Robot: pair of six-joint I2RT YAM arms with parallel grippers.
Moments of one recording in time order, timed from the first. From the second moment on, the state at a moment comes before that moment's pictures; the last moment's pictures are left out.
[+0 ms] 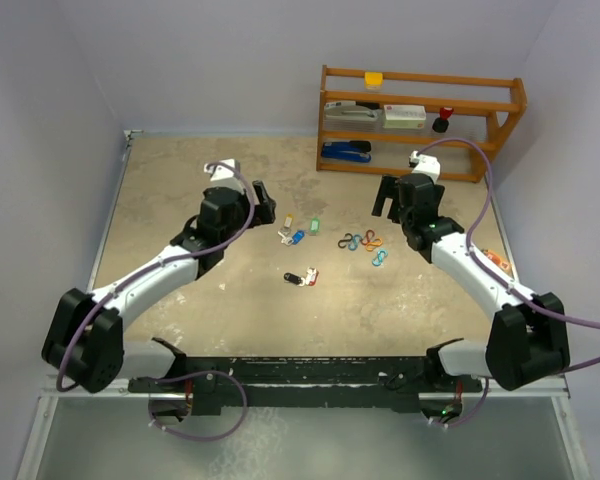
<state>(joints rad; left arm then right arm) -0.51 1.28 0.78 0.13 -0.26 -0.51 0.32 1.32 0.91 -0.17 0.40 0.35</state>
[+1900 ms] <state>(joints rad) -1.01 2.08 1.48 -0.08 -0.10 -0.12 0.32 1.14 1.09 -0.32 0.45 0.34</state>
